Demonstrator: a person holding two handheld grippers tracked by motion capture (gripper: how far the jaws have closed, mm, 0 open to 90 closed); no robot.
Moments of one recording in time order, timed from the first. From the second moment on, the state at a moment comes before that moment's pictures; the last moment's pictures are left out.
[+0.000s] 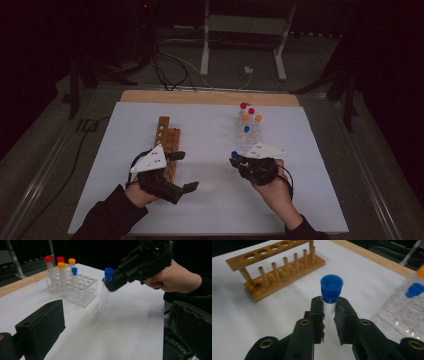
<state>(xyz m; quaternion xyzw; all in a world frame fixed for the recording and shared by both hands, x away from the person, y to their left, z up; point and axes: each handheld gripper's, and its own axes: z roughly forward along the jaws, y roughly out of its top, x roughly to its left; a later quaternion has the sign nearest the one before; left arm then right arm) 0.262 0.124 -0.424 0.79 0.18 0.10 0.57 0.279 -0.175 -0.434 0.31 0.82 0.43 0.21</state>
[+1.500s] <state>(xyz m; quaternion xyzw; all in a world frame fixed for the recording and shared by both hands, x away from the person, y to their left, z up) 0.282 0.052 -0.425 0.82 0.16 0.13 0.53 0.259 -0.150 -0.436 0.27 0.84 0.44 0.18</state>
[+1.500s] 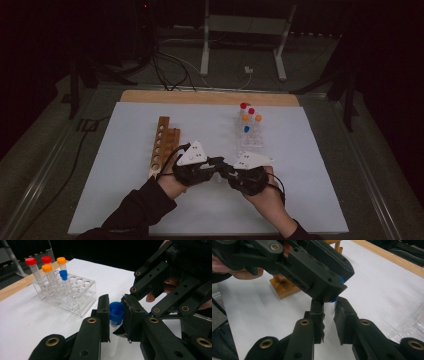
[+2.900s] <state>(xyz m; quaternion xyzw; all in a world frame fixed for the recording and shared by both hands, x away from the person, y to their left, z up) 0.345 0.142 -0.370 0.78 0.26 0.24 0.51 0.263 -0.174 -0.423 0.30 0.77 0.52 0.20</state>
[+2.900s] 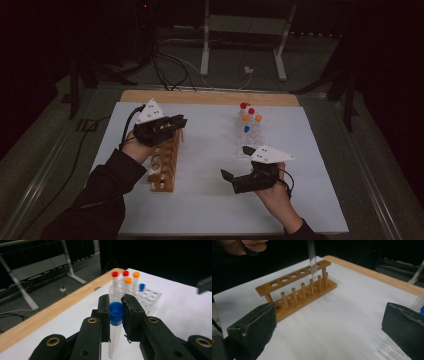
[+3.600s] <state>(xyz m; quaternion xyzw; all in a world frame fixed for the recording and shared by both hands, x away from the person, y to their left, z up) 0.389 0.189 -0.375 0.74 0.35 0.29 0.50 0.262 -0.174 -0.424 0.30 0.77 0.52 0.20</state>
